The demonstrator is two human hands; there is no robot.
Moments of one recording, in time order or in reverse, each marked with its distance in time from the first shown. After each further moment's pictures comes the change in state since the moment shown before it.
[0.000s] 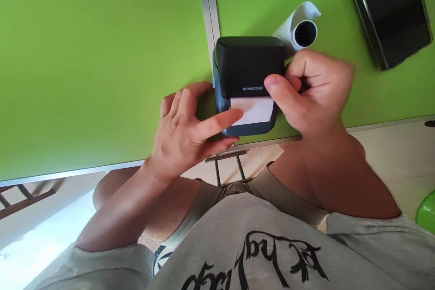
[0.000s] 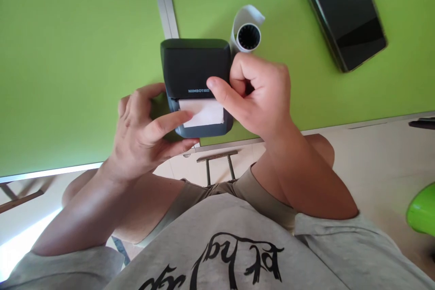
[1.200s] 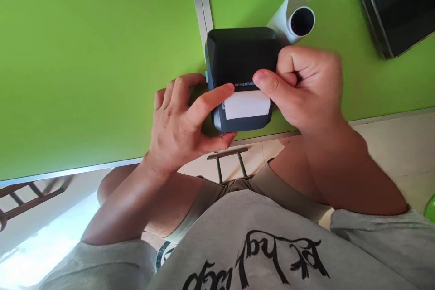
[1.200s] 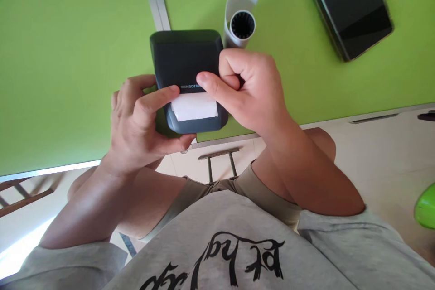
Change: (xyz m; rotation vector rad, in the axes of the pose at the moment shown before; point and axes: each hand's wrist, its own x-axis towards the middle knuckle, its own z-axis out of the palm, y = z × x) left_hand 0.009 0.005 0.000 0.028 0.003 -0.101; right_hand 0.001 -0.012 -0.003 -0.003 -0.162 0.235
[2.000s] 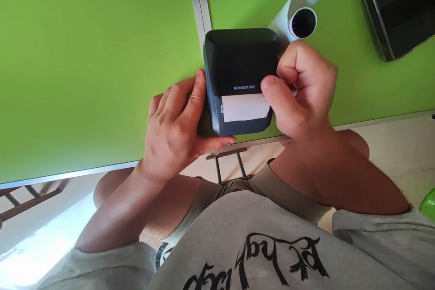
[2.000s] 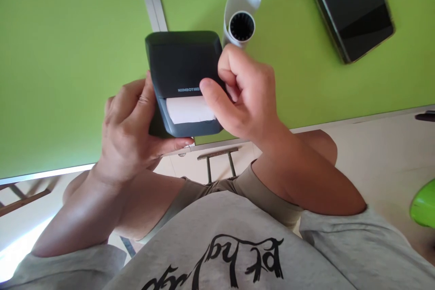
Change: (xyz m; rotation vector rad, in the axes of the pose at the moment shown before) left_hand -0.005 -0.002 -0.005 -0.030 -0.109 -0.119; right_hand -0.006 0.010 0.011 0.006 0.115 -0.090
